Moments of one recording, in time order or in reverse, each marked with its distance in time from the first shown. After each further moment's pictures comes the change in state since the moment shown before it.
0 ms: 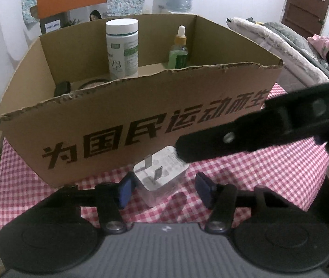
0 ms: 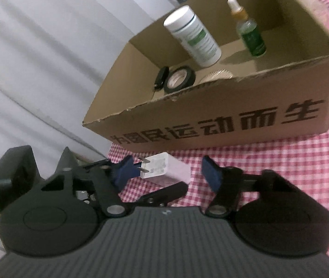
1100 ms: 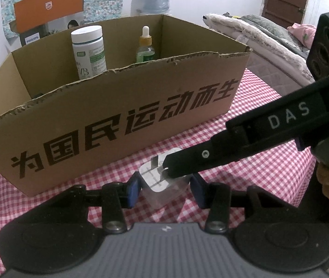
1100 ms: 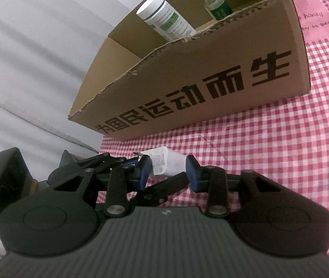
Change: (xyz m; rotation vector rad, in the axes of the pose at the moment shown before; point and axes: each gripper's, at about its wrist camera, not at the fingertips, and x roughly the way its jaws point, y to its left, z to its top) left arm 0.005 -0.035 -0.004 0.091 -0.019 -0.048; right arm -0.010 -0.028 -0.021 0.108 0.009 -0.011
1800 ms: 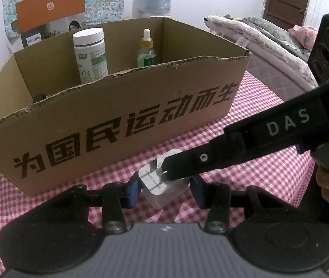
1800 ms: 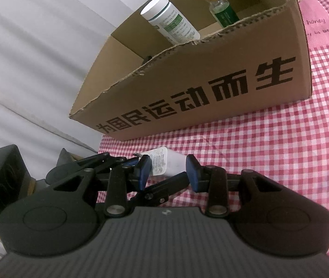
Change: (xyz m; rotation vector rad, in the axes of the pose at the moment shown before) left arm -0.004 -0.002 0.002 -0.009 -0.005 0.003; right arm -0.002 0.003 0.000 -0.026 -0.006 -0.004
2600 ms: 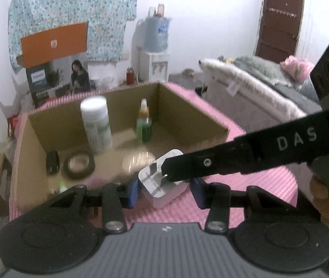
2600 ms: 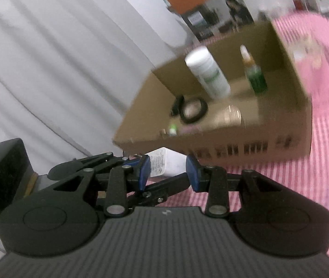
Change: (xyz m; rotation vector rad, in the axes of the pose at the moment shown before) left arm -0.069 -0.007 0.058 0.008 -0.183 -0.008; right arm -0.074 0.057 0.033 -0.183 -0.160 0.034
